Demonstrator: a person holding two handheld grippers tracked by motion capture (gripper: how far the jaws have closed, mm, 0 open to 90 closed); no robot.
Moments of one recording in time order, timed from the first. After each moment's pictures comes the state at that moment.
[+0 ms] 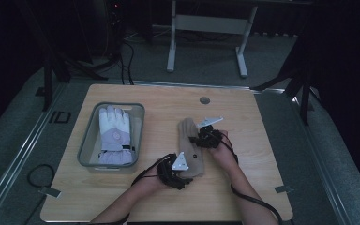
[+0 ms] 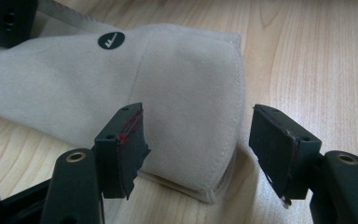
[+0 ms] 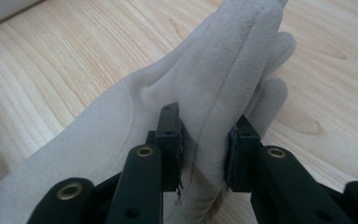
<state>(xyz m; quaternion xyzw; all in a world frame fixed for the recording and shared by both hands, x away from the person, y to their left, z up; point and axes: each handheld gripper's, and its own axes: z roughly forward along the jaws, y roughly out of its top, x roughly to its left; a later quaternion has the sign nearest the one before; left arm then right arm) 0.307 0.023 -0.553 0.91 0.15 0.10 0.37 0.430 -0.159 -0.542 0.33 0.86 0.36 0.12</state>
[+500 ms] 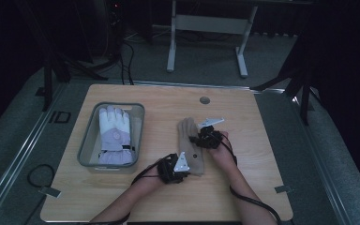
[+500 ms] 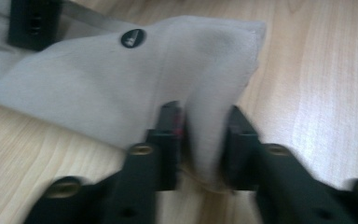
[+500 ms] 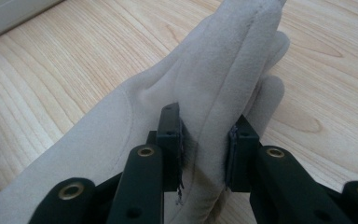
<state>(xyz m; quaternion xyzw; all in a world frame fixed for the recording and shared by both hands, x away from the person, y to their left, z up) 0.310 0.021 -0.551 0.91 0.15 0.14 0.35 0.429 -0.160 -0.544 0.35 0.85 0.37 0.12</state>
